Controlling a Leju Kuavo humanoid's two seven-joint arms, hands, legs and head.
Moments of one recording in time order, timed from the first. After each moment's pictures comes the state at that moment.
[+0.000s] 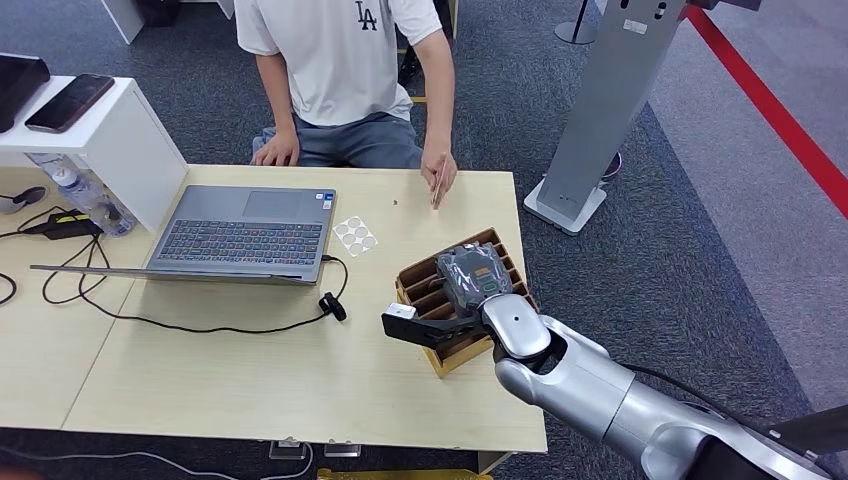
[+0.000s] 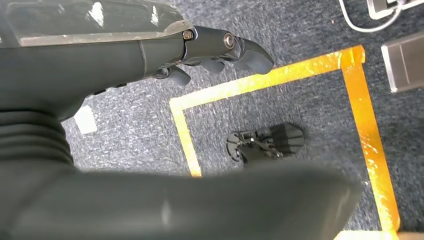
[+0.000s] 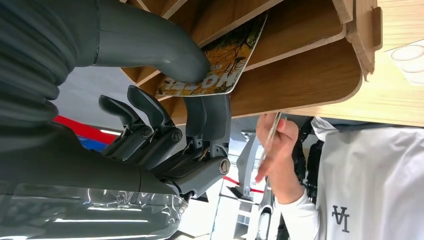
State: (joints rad) left arm -0.09 0.09 -0.98 -0.21 0.82 0.11 -0.19; right arm -0.73 -0.19 1.06 -1.15 0.90 -0.12 0.33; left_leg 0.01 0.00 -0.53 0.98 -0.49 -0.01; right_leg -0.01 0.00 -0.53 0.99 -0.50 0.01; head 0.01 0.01
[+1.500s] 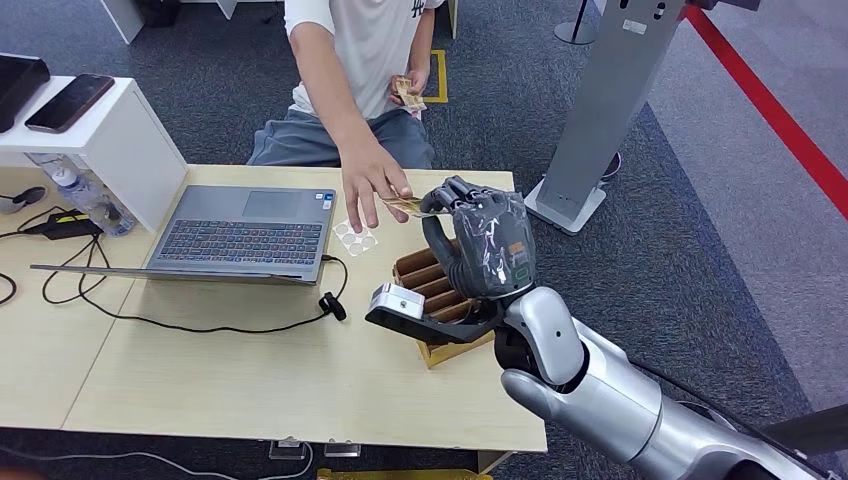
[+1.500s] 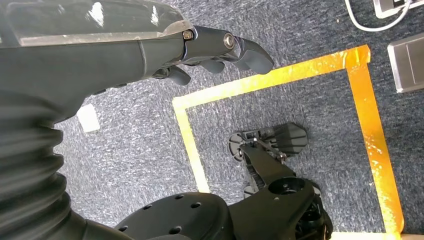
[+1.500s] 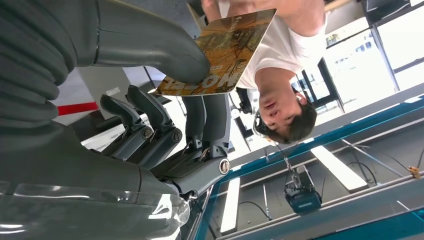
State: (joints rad) left arm -0.09 0.09 -1.01 -0.21 0.86 0.12 -0.18; right arm -0.67 -0.23 0.91 -1.56 1.07 -0.53 0.28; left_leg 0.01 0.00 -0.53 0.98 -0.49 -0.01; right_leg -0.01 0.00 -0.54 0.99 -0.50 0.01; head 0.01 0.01
